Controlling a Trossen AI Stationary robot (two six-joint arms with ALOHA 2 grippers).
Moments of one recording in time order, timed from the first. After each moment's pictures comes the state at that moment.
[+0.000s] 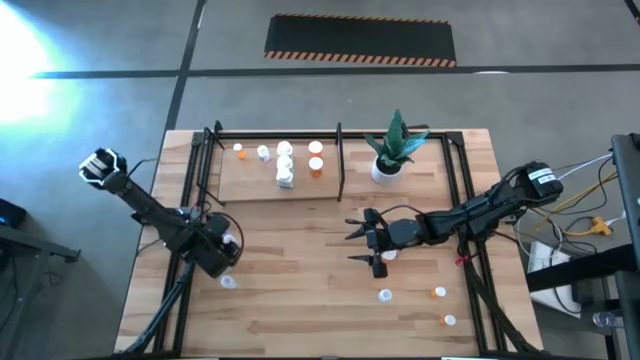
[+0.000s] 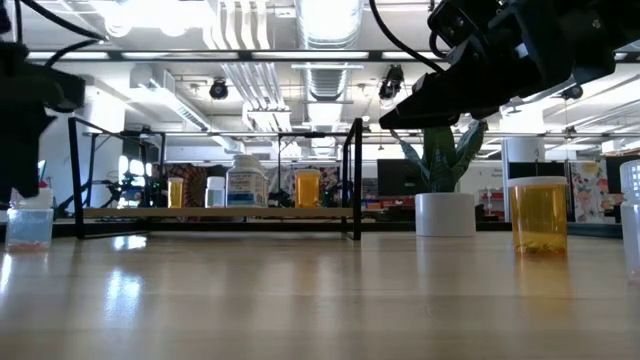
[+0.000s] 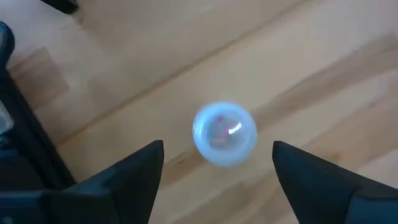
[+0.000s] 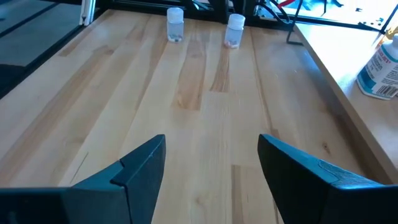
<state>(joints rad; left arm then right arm) -0.66 1.06 0.60 -1.06 -0.32 -1.72 0.26 1.48 0.56 0.52 0.13 -0.02</state>
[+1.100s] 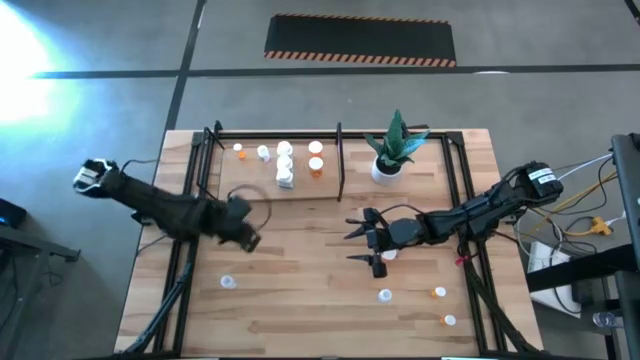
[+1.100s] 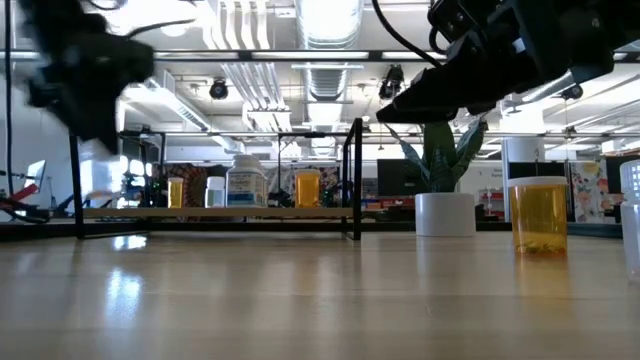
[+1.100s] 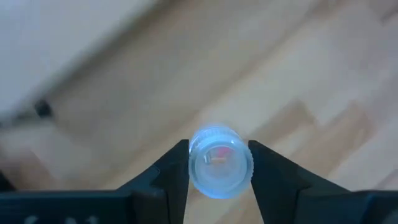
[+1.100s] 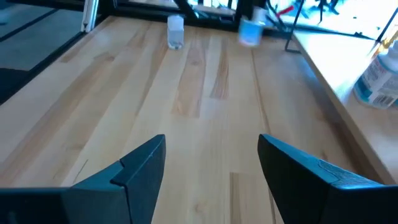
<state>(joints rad) -0.29 1.11 0.82 -1.01 -0.32 -1.18 0.26 1.48 0.56 0.54 0.13 -0.04</state>
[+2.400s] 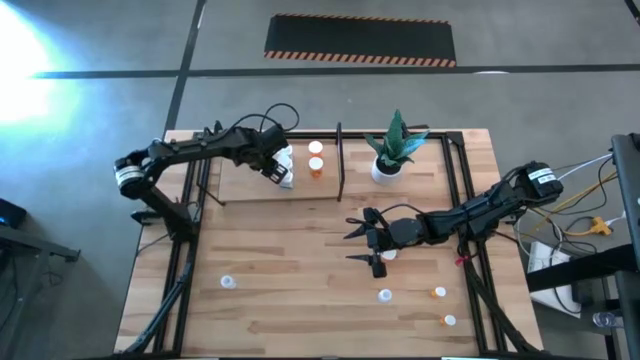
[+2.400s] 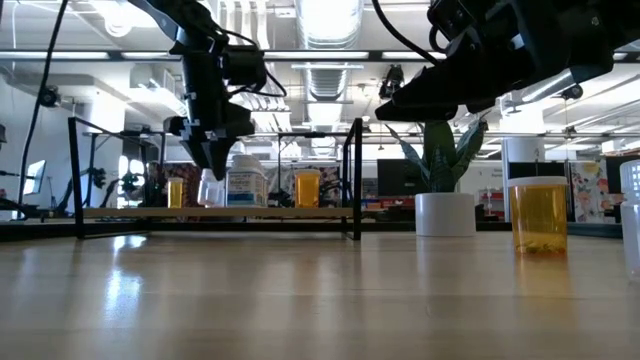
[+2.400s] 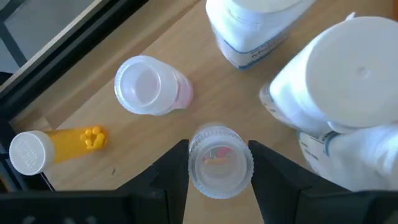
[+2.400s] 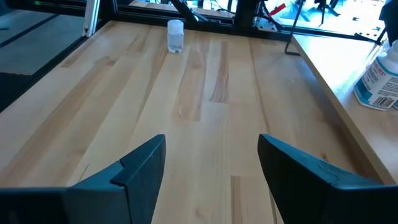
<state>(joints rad) 0.52 1.53 1.15 -0.90 -0.29 -0.39 0.26 1.48 0.56 0.55 0.13 -0.03</state>
